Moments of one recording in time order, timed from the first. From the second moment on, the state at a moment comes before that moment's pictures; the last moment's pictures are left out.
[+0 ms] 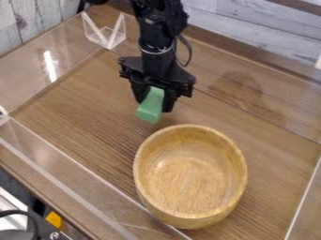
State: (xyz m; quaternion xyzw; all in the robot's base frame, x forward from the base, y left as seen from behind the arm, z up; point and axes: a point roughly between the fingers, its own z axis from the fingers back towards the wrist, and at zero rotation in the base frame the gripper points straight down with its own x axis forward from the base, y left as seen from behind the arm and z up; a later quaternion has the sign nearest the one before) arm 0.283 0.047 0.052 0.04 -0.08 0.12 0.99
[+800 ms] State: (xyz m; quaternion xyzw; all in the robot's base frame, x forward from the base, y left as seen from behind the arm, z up) arm 0.294 0.054 0.046 0.05 -0.08 0.12 0.99
